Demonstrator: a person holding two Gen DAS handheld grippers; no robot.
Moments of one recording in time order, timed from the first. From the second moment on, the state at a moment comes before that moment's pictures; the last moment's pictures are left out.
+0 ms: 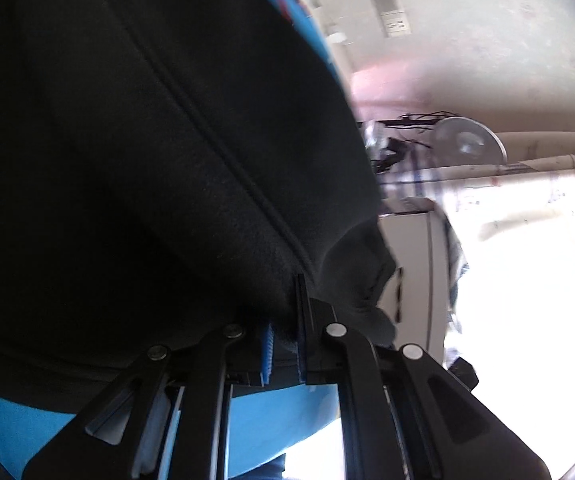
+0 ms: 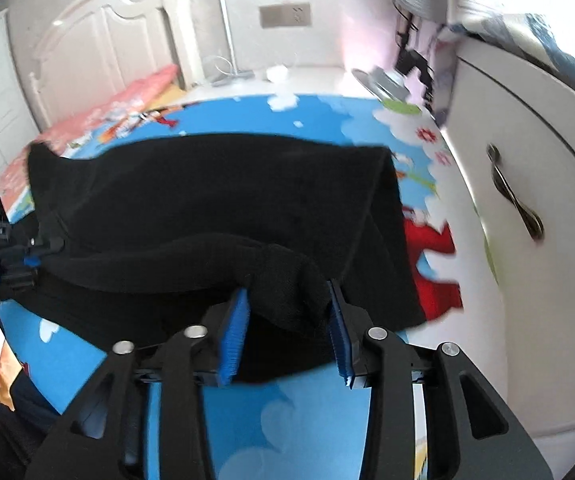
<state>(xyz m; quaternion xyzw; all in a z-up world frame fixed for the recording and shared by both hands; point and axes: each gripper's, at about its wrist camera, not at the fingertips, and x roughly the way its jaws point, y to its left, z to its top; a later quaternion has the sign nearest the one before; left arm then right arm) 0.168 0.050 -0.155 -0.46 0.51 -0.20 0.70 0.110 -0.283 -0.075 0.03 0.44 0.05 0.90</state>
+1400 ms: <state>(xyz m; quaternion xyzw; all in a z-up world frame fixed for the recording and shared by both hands) 0.156 0.074 -0.131 -0.45 0.47 -0.24 0.72 0.121 -0.293 -0.108 0.47 0.42 0.05 0.78</state>
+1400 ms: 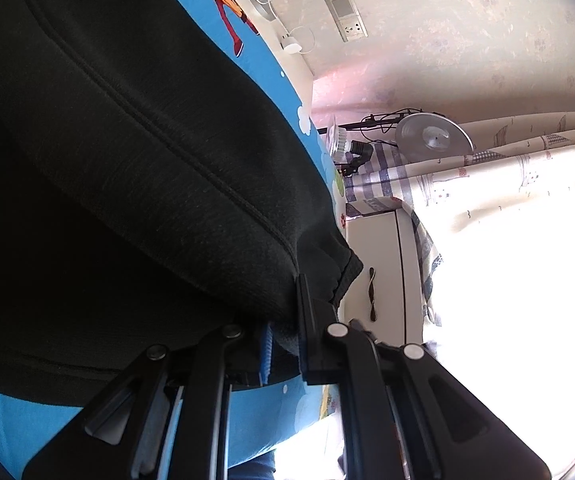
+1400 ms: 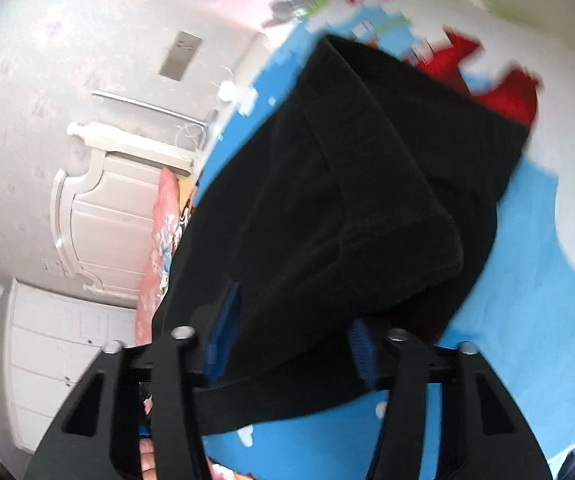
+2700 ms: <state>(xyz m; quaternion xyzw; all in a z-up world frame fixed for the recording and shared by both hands) 0.180 0.481 -0.185 -0.61 0.34 0.12 0.70 0.115 -0.295 -0.119 0.25 0.46 -0.04 0.85</state>
